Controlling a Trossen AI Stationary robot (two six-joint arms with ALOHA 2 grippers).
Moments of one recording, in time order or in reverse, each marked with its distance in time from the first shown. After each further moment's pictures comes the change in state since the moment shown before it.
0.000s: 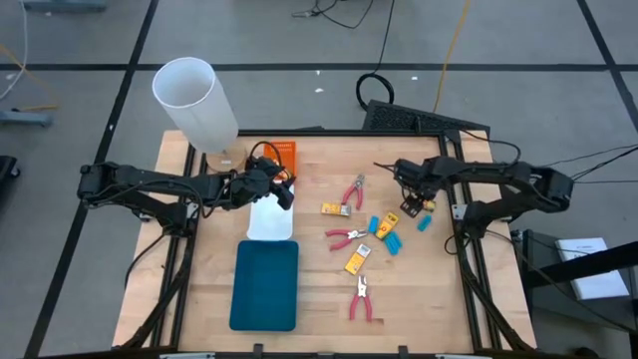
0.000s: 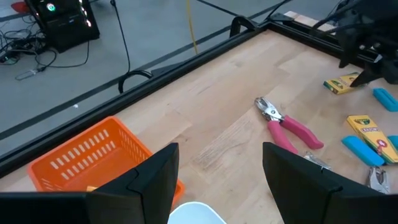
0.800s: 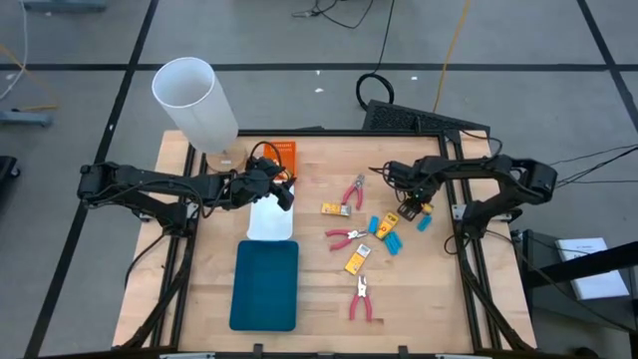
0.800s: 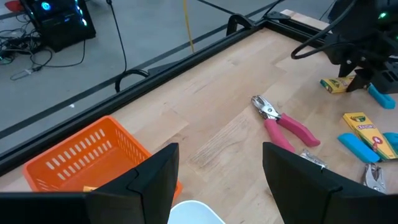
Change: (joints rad) left arm 0.000 0.000 0.000 0.000 0.014 0.004; right arm -0.005 0.140 0.001 0.022 -0.047 -0.016
